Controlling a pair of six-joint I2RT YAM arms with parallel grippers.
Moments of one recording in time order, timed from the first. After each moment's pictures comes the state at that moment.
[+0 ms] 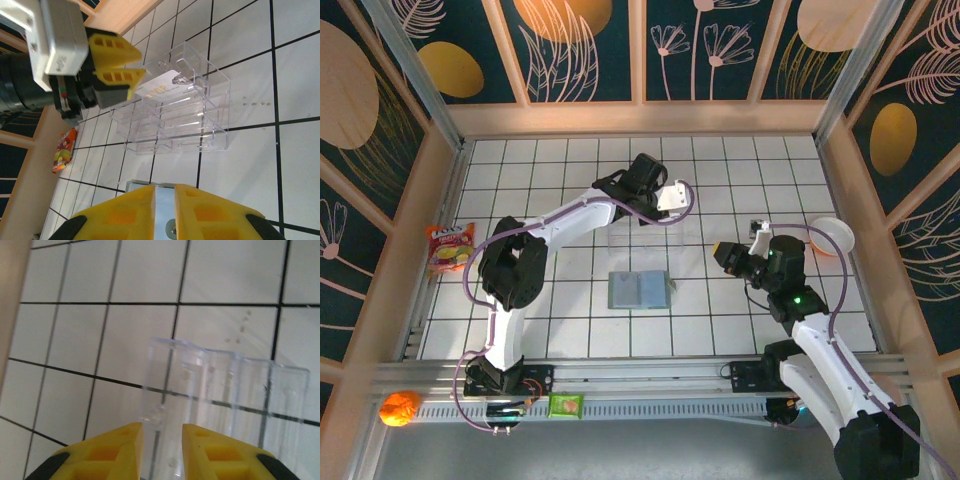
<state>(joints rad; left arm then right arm) -0.71 2.02 1.65 -0.45 0.09 0.73 0.24 0.72 0.38 -0.09 -0.46 0.68</state>
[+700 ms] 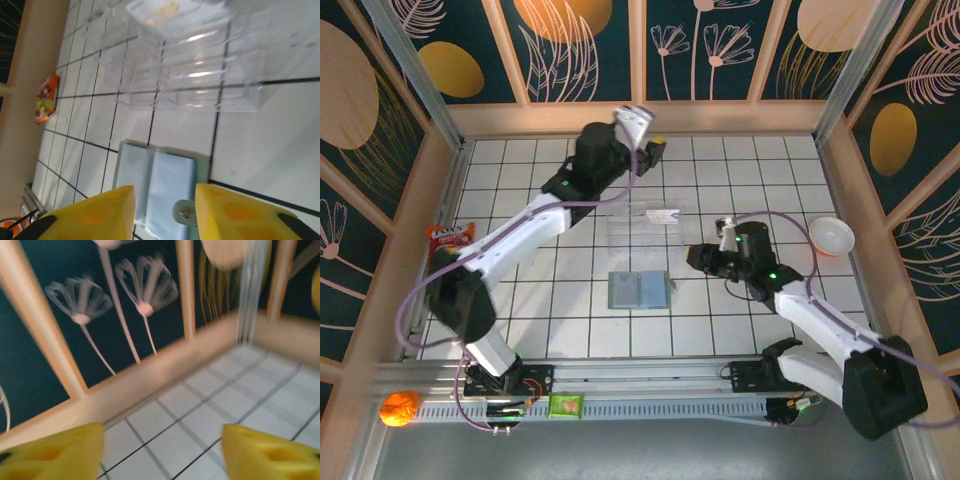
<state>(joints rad) -0.66 1.62 1.45 0.07 -0.07 0.02 0.46 1.06 0.51 -0.08 -0.42 0.64</state>
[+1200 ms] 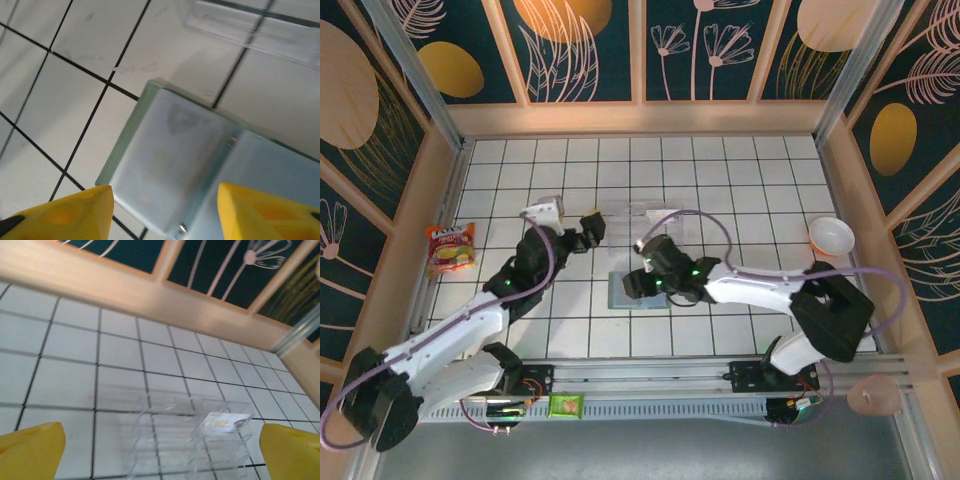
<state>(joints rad) -0.66 0.95 0.55 0.13 -0.34 -0.59 1.00 1.54 0.82 -0.14 -0.05 0.52</state>
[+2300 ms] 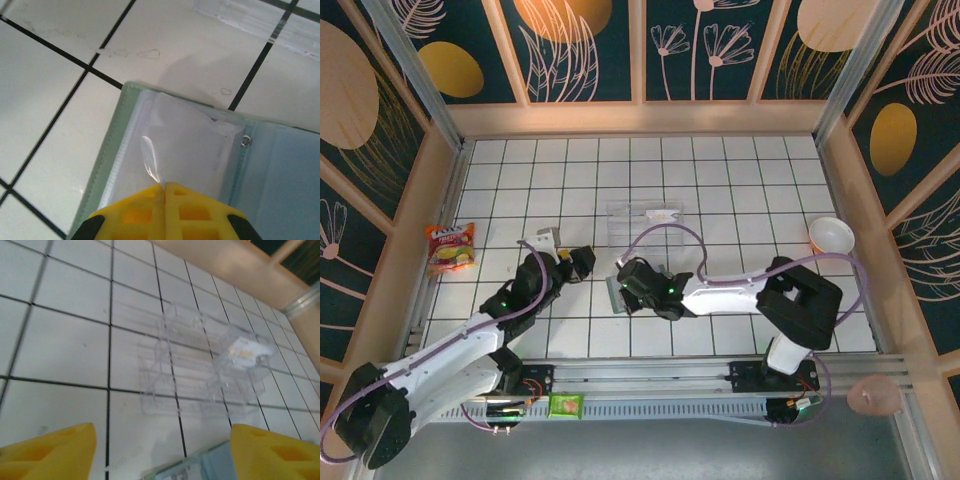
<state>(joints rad) -0.66 0.87 0.34 0.10 -0.18 -0.74 1.13 1.64 0.81 -0.05 0.18 0.51</state>
